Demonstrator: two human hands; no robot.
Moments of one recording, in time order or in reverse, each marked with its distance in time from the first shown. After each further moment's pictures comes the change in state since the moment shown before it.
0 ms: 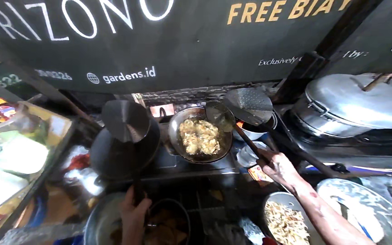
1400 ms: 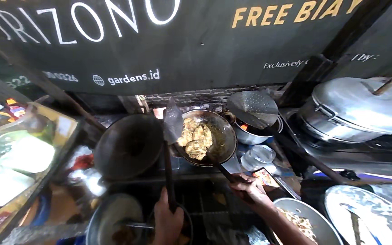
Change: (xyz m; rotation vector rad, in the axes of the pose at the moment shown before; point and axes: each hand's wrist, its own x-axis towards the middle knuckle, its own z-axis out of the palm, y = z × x) left_hand -0.031 -0.001 0.053 0.522 -0.210 0.112; right_hand -0.044 -0.064 0.082 1.255 -0.113 0.422
